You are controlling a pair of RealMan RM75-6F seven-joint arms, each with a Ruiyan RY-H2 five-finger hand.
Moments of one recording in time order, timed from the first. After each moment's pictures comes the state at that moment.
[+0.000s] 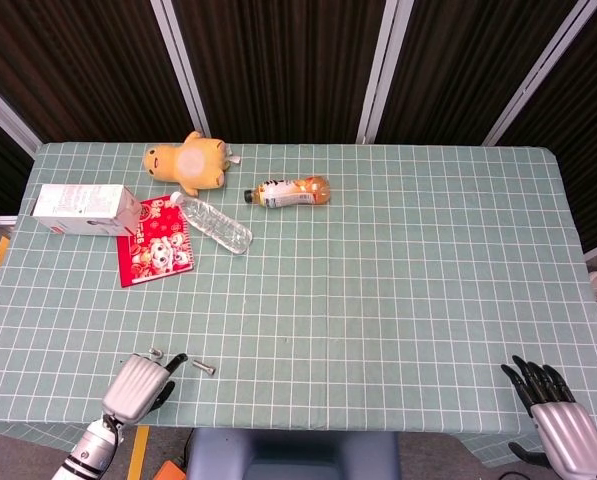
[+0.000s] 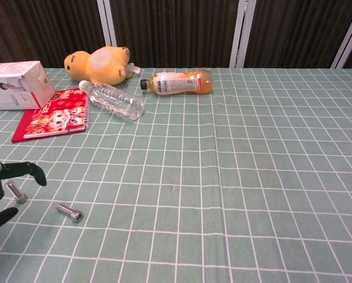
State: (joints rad) left arm -0.29 -1.42 0.13 -1.65 1.64 1.32 0.53; right arm -0.11 -0.97 -0.18 -1.82 -1.71 1.46 -0.18
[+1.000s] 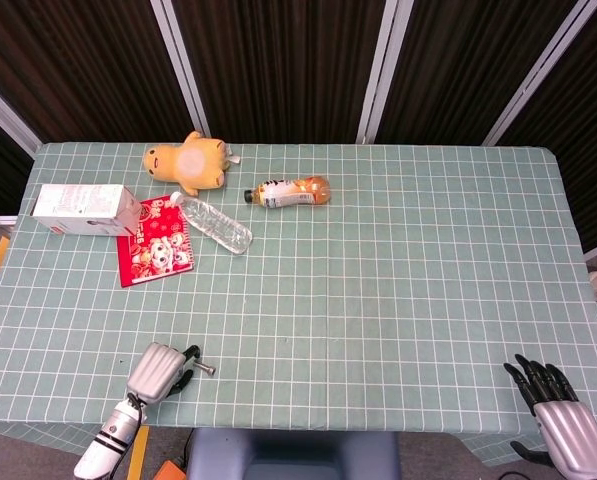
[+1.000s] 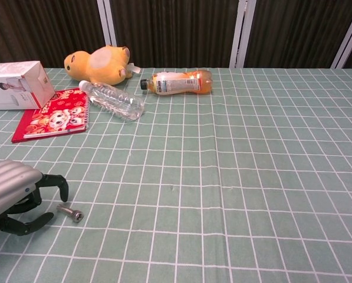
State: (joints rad) left arm -0.32 -1.63 0.06 -1.35 1.58 1.23 0.36; right arm -0.10 -0.96 -0.18 -1.81 -1.70 1.45 -0.16
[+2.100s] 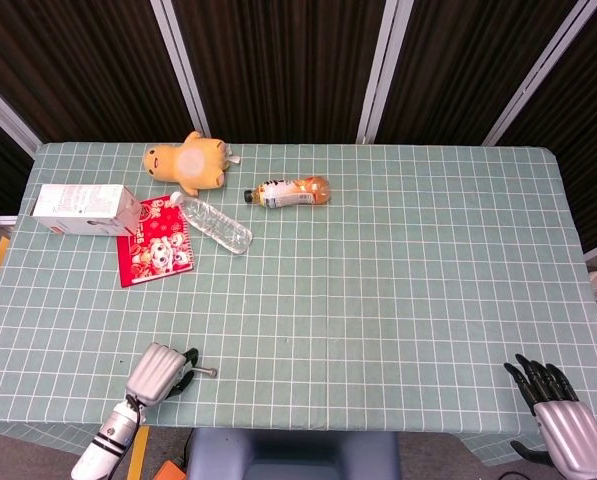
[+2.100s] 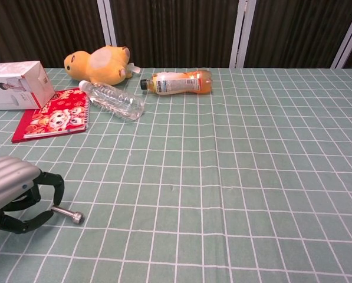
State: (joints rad) left arm -0.33 -1.60 0.07 -1.41 1.60 1.25 0.38; right arm -0.11 -0.96 -0.18 -1.81 -1.70 1.45 -0.17
